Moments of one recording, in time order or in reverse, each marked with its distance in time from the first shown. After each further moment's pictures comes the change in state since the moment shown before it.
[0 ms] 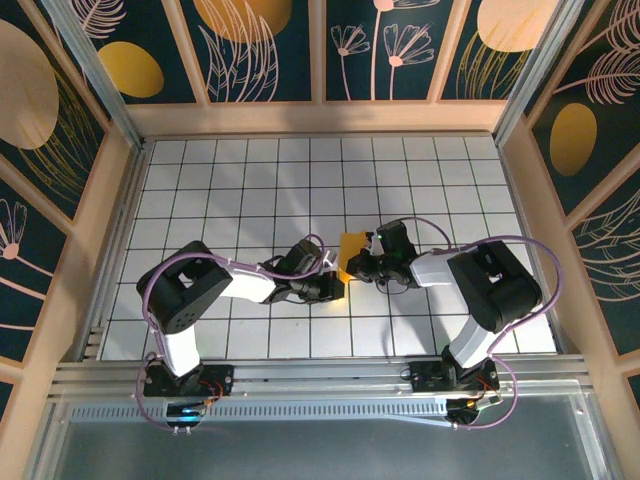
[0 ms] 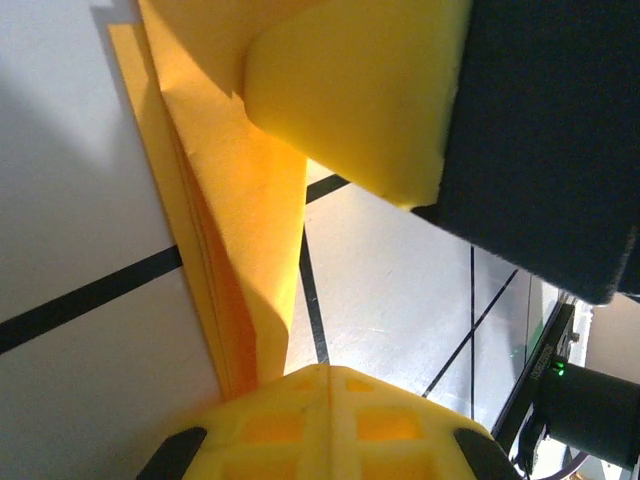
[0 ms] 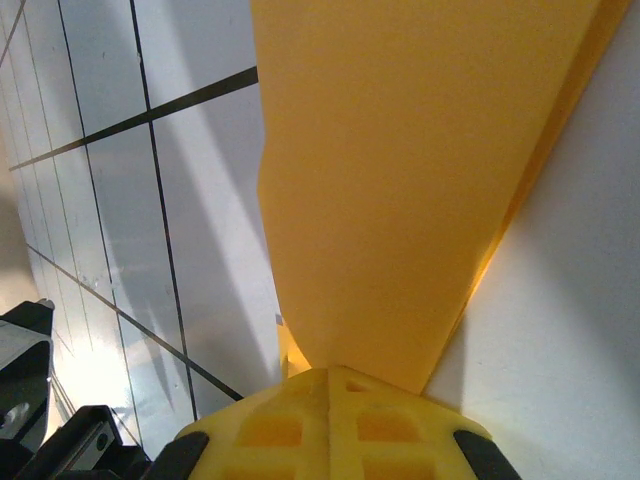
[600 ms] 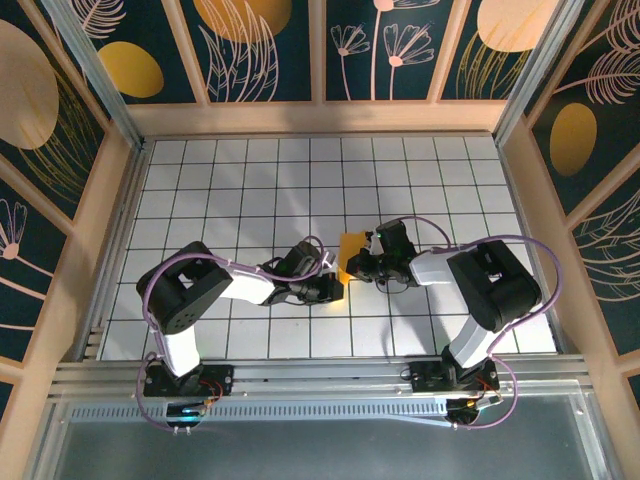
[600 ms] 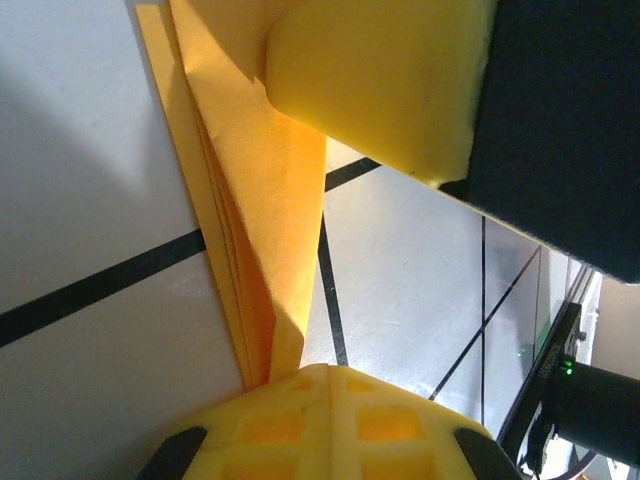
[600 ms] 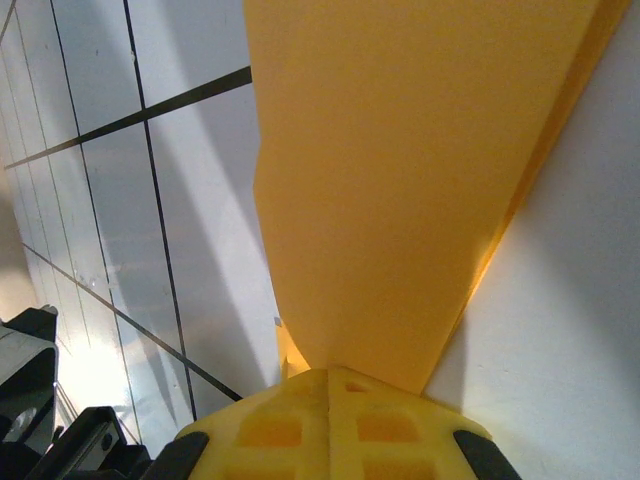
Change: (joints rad) left arm -0.007 -0.001 -0.017 0.014 -0.013 0.006; right arm 0.000 0.006 0.015 -0.026 -0.003 -0.002
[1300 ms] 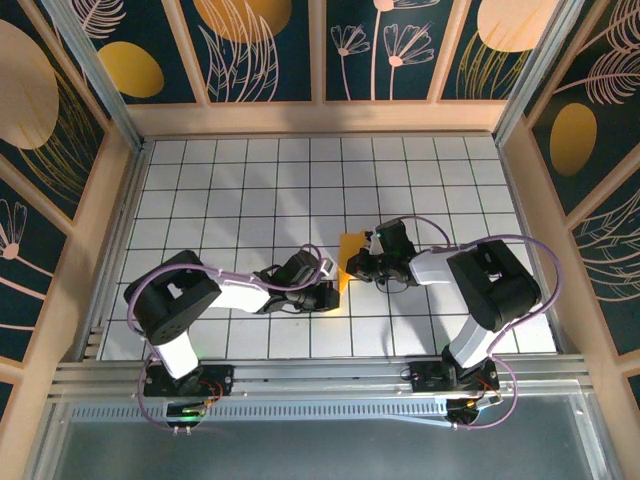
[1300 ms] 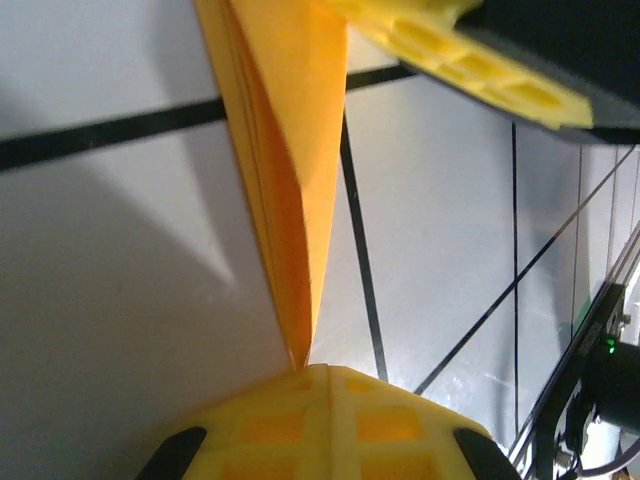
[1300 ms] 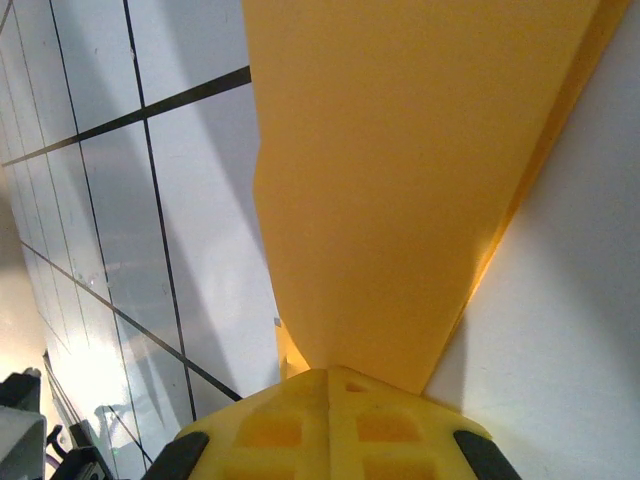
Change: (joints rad) left arm -0.050 -0.099 -0.060 -0.070 -0.075 0.009; right arm 0.000 0.002 0.007 -0.011 -0.002 -0.007
